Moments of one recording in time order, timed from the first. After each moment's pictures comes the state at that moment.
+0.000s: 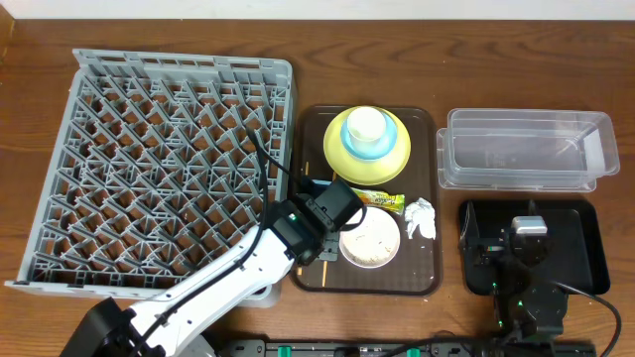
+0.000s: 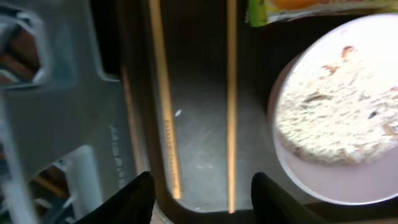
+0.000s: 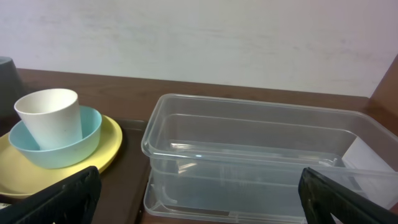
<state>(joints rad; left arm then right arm) -0.83 1.43 0.96 -0.89 -0.14 -0.67 0.02 0.01 0.01 -0.07 0.02 -0.04</state>
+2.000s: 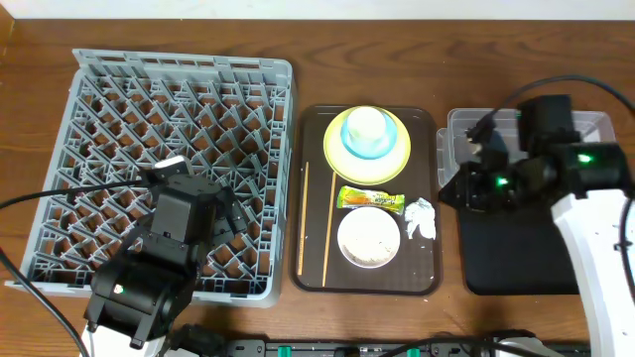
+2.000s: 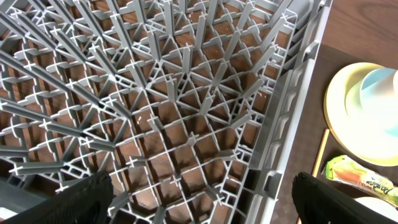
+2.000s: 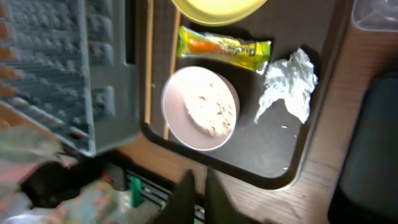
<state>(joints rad) -0.35 0.86 1.03 -1.10 -0.32 -0.61 0.11 1.35 1.30 -1.30 -0.50 0.16</state>
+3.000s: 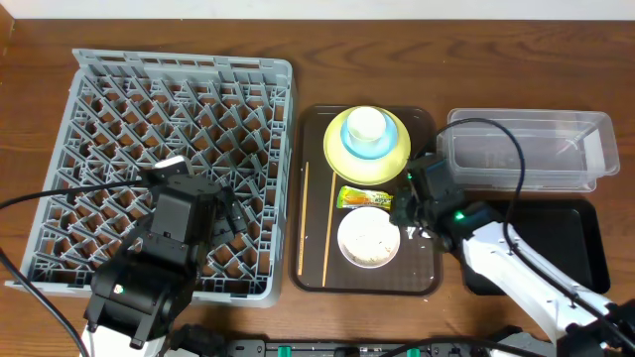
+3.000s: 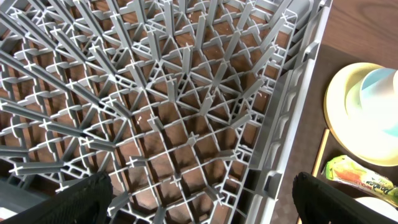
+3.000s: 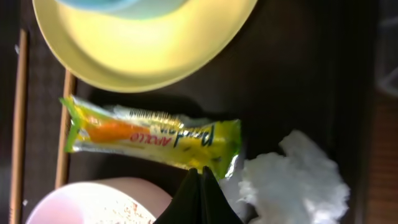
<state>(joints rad) -0.35 0.86 1.03 -1.10 -0.32 -0.61 0.49 1.41 0.70 -0.34 -0.01 0.55</state>
